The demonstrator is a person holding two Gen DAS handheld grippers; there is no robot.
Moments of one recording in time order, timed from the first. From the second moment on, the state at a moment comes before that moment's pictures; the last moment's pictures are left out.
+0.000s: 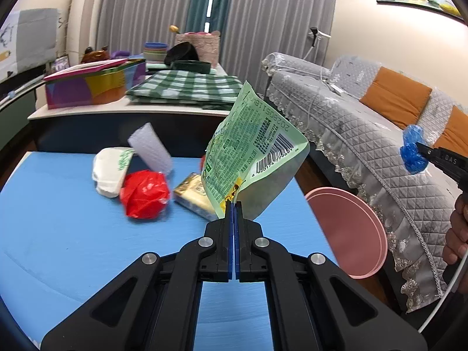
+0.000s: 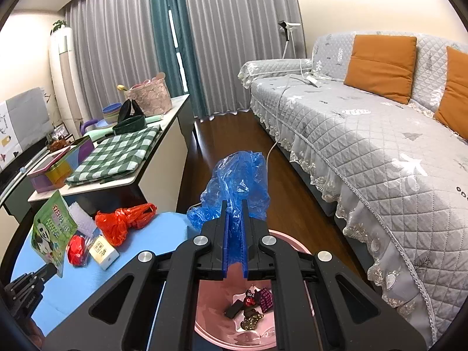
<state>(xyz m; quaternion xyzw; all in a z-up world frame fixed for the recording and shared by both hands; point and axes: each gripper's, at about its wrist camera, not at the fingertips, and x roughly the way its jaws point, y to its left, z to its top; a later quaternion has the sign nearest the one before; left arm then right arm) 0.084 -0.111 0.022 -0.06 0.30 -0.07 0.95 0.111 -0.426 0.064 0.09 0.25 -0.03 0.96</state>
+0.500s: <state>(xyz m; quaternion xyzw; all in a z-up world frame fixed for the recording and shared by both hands) 0.097 -0.169 0.025 -0.05 0.31 -0.11 0.94 0.109 -0.451 0.064 0.11 0.25 -0.04 0.96</state>
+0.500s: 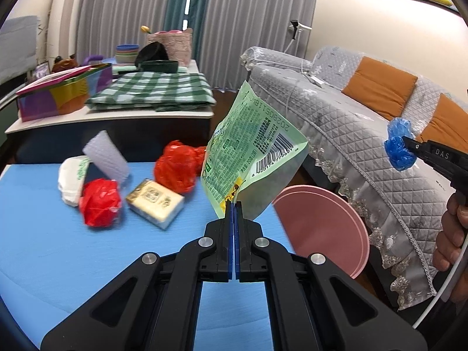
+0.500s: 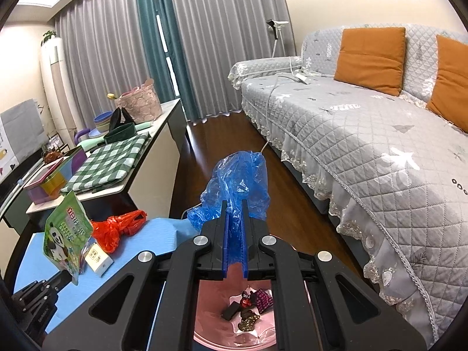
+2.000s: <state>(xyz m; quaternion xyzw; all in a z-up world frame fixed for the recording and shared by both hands) 0.148 -0.277 -0.012 -0.07 0.38 -0.23 0.89 0.144 -0.484 0.024 0.13 0.29 -0.07 0.94</state>
